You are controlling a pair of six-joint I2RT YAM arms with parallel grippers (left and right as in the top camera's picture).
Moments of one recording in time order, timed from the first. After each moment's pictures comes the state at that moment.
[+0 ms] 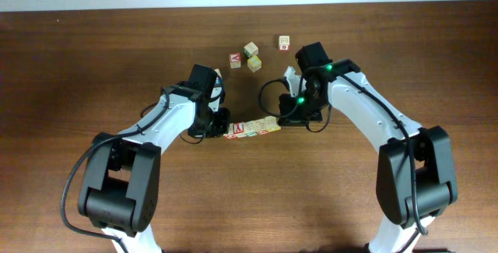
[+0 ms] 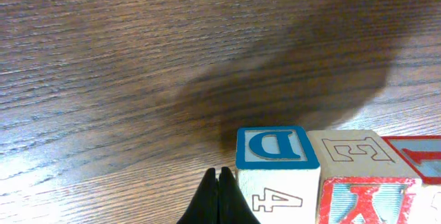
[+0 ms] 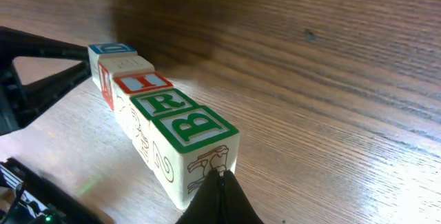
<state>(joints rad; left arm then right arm) -0.31 1.92 1.21 -0.68 0.25 -0.27 0.32 1.93 1.43 -0.93 -0.47 0.21</state>
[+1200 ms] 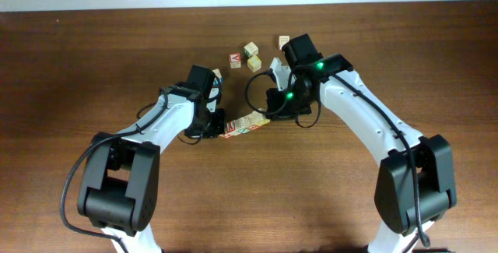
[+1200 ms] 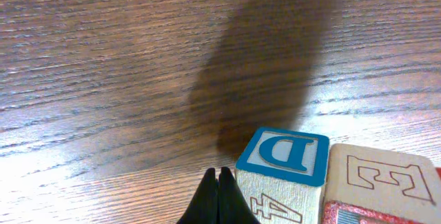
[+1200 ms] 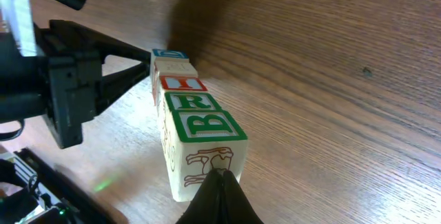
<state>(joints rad) -0.30 1.92 1.21 -0.69 0.20 -0.27 0.40 1.90 1.52 -0.95 -0.47 0.21</state>
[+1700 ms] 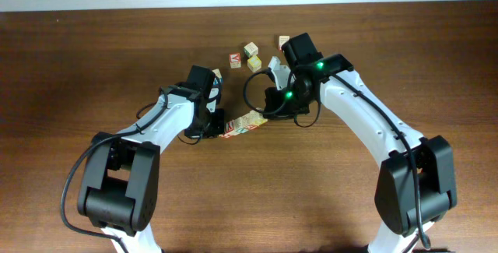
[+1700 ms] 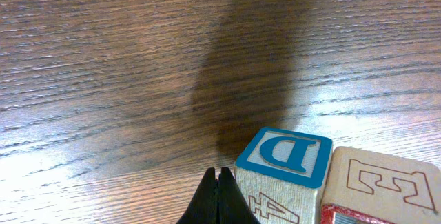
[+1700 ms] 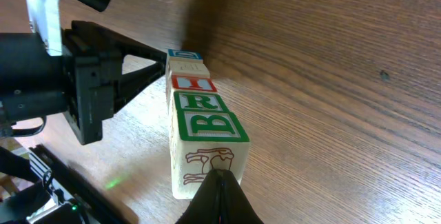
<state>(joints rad) -0.30 1.92 1.21 -0.69 0.20 -0.27 0.40 1.89 1.52 -0.94 -0.50 0.22</state>
